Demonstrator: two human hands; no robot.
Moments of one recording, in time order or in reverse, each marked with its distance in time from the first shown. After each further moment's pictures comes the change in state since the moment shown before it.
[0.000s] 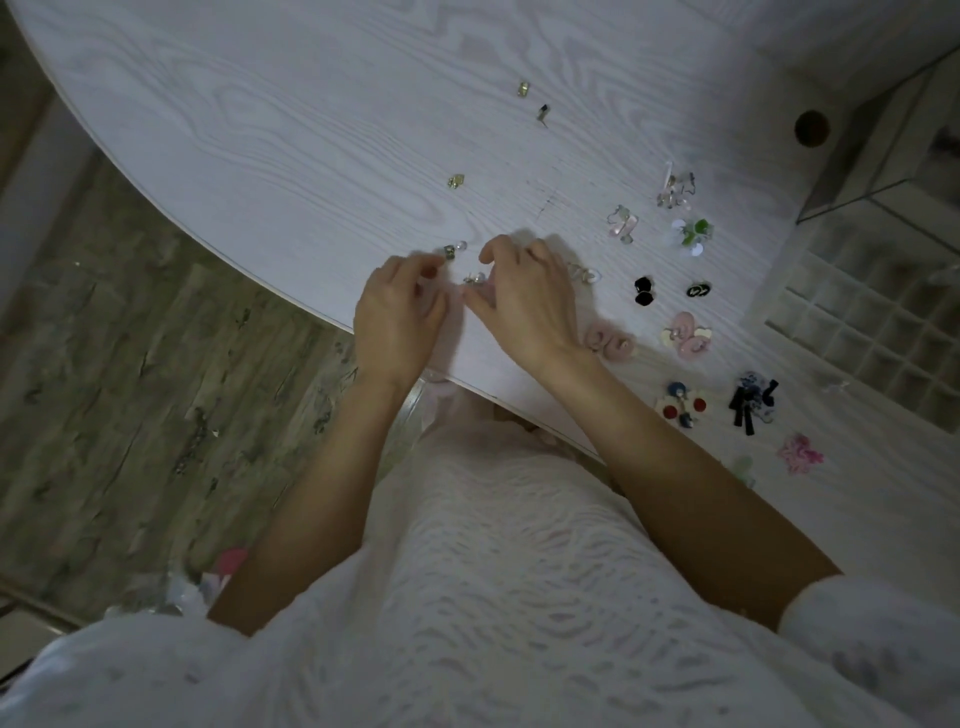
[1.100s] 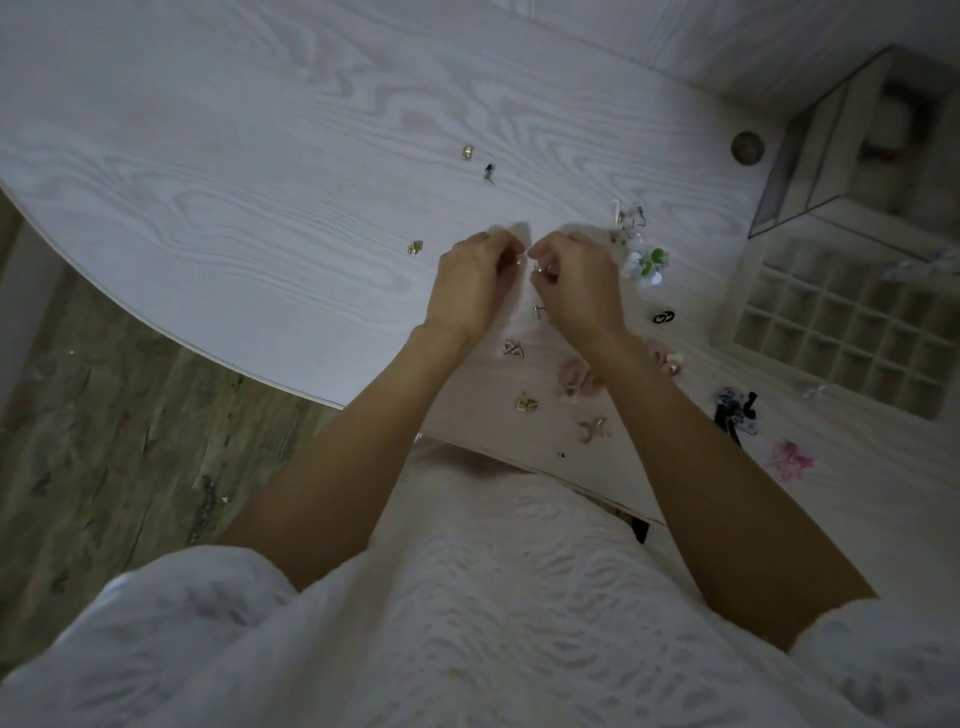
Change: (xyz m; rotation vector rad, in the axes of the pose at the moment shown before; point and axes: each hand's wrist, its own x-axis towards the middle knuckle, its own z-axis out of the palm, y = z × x) left_hand 0.088 0.081 0.045 0.002 -0.279 0.252; right_hand 0.040 0.071 -0.031 0.201 0.137 0.306
